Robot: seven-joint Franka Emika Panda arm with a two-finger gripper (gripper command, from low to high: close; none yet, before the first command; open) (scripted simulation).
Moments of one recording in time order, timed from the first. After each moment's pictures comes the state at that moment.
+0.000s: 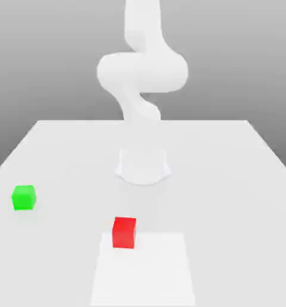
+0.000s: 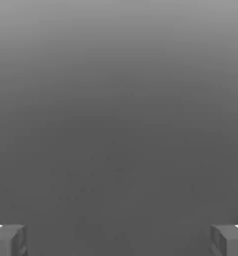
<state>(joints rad) -0.01 -0.74 0.00 -2.37 -0.01 2.35 0.80</state>
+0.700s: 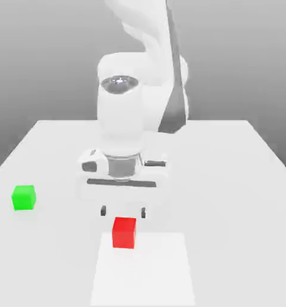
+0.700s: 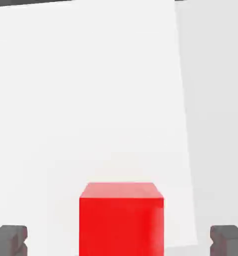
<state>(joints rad) -0.07 0.05 -0.05 -2.92 0.02 2.97 0.73</state>
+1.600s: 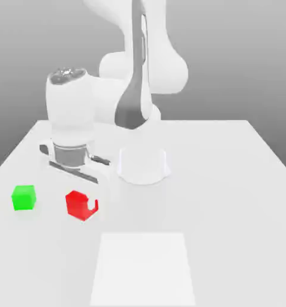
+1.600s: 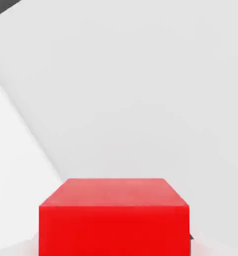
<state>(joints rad) -0.39 -0.13 -0.19 -2.88 -0.06 2.75 1.09</state>
